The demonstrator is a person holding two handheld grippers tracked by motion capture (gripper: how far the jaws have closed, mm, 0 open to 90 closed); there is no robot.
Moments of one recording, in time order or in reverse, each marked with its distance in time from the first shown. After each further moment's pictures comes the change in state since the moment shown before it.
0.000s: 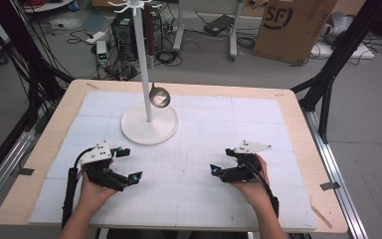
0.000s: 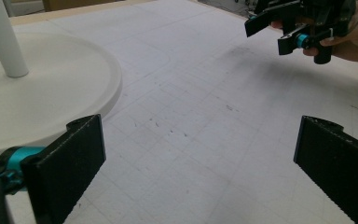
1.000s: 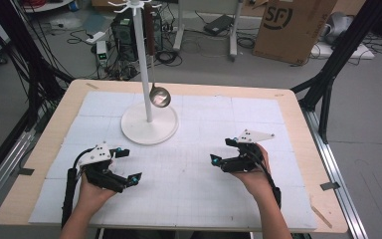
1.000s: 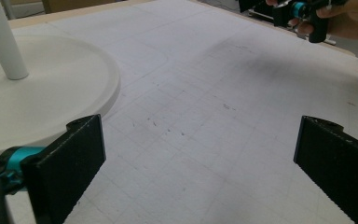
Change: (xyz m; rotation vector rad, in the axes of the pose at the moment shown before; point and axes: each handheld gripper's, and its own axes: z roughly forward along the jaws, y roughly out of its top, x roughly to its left) left arm -0.004 0.001 -0.003 0.003 0.001 0.016; right arm -0.006 0.030 -0.006 -0.039 0.017 -0.026
